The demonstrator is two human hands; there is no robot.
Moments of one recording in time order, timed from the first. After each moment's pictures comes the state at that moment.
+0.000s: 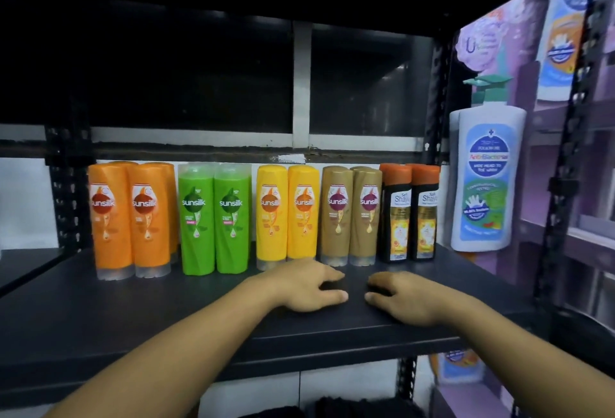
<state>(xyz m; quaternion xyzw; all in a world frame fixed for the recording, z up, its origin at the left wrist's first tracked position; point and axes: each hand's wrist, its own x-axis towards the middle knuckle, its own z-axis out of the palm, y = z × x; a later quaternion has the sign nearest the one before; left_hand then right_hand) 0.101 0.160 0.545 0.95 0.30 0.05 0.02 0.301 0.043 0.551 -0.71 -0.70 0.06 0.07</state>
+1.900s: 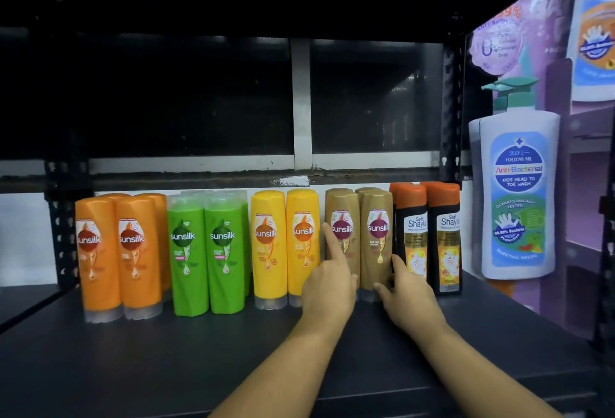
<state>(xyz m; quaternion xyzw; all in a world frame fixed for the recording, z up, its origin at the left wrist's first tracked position) 0.196 0.183 0.539 0.76 0.51 0.40 -0.05 0.340 0.149 0.516 -0.71 -0.57 -0.04 0.41</state>
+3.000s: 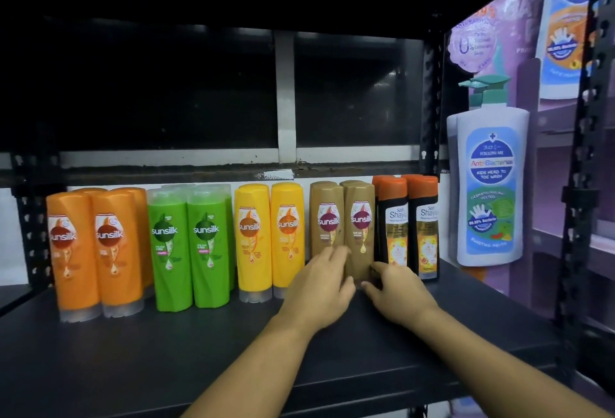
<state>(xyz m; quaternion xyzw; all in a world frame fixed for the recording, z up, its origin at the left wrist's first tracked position) 0.170 0.169 0.539 0.88 0.32 0.35 -0.02 0.346 0.128 0.526 -0.73 -0.63 -0.07 0.27</state>
